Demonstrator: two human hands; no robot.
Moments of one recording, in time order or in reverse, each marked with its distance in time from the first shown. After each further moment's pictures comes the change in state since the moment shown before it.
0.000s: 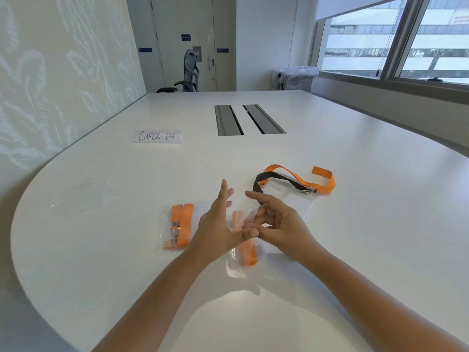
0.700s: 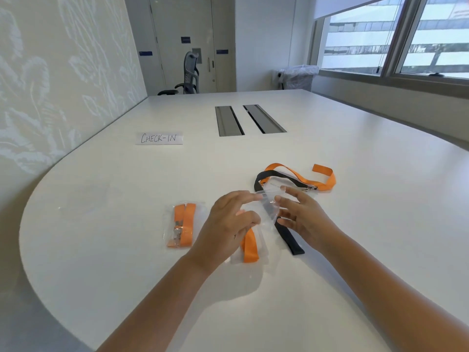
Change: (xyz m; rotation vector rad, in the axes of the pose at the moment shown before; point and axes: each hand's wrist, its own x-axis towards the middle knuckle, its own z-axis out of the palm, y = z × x) left_hand -0.006 0.008 0.003 0.518 0.240 0.654; right_hand 0.016 0.012 -0.033 0.391 0.334 0.554
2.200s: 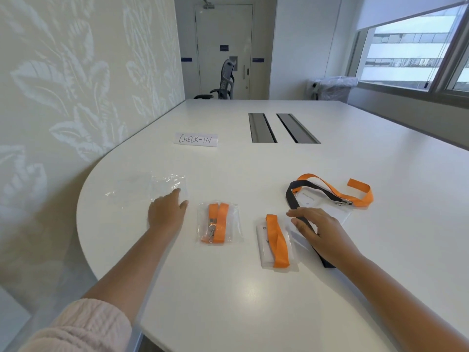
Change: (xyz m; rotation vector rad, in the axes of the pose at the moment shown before) left_hand -0.062 -0.150 -0.063 0.453 -0.249 -1.063; right_hand -0.005 0.015 0.009 -1.101 -0.076 -0.602
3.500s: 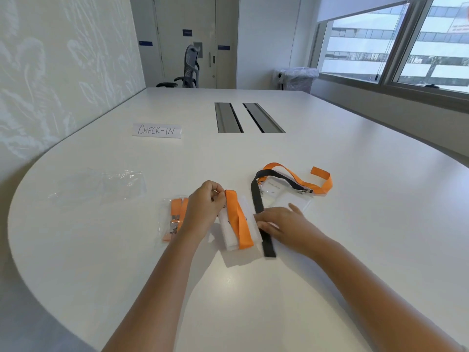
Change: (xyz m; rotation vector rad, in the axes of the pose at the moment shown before) left_hand -0.063 0.140 -0.001 -0.780 -0.106 0.228; right_hand 0.002 0.011 -0.004 -0.238 -0.332 0.004
